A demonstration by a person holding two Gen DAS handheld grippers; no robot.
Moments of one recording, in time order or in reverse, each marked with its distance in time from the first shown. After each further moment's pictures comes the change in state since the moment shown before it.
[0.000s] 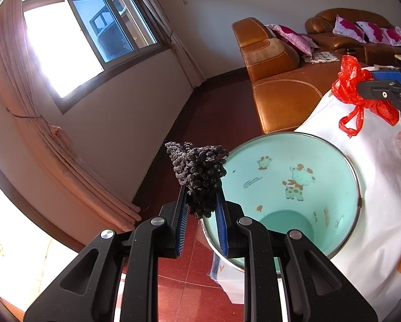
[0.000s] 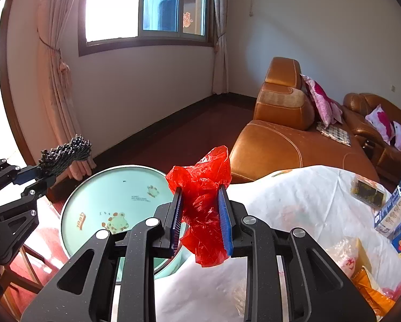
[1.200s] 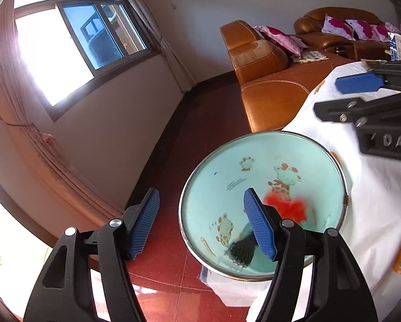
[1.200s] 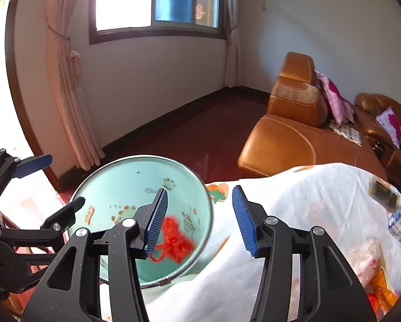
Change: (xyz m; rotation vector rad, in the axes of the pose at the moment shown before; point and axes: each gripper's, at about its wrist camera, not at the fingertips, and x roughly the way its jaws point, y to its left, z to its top) left arm -0.004 -0.021 -0.002 0.022 -0.024 -0.053; right arm 0.016 0.020 -0.006 -0.021 0.035 0.040
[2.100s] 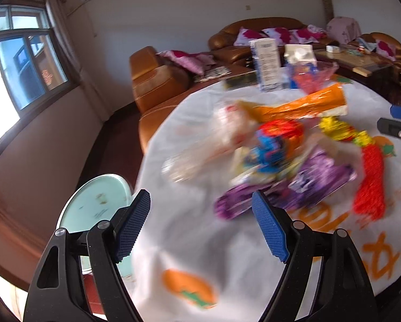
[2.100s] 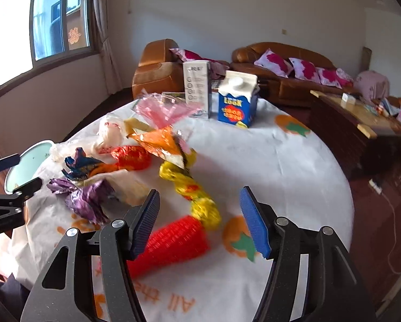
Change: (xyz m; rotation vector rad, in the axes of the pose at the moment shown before) left arm -0.117 -0.190 0.020 0.167 -0.124 -0.403; right arm -0.239 -0.185 -0.208 0.420 -0.005 -0.456
